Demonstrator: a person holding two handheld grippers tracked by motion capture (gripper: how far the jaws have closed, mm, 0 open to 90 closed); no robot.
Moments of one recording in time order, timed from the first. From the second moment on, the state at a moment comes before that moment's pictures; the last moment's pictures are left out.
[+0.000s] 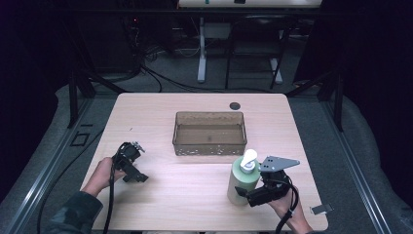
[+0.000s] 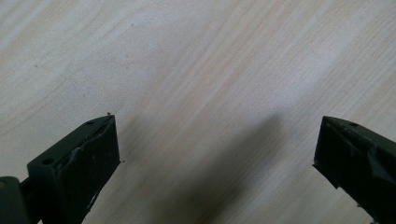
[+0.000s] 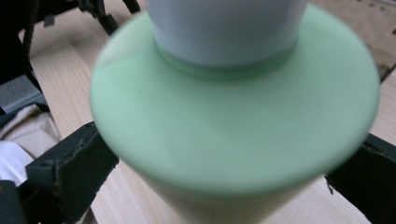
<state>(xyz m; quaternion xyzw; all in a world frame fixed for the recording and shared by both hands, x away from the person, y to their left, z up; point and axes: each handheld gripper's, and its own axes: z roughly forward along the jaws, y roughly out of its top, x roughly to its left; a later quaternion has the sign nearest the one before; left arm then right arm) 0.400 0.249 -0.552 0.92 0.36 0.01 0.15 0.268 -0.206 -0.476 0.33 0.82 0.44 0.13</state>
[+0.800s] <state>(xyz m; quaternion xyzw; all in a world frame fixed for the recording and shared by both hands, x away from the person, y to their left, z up) 0.400 0.248 -0.553 0.92 0.36 0.01 0.15 0.269 -0.196 -0.464 0.34 0.81 0.45 0.18</state>
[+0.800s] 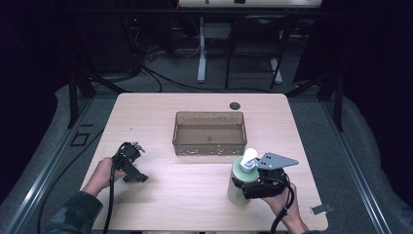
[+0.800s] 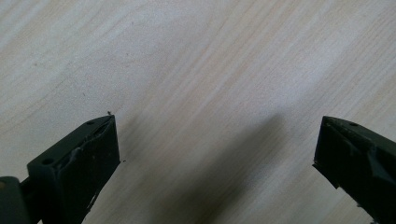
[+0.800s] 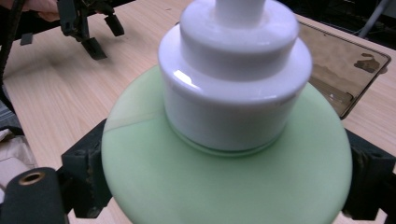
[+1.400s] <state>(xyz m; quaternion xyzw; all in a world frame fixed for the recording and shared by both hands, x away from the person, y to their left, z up) 0.400 0.248 -0.553 0.92 0.36 0.01 0.15 0.281 -0.203 -0.465 0.36 0.79 0.45 0.20</state>
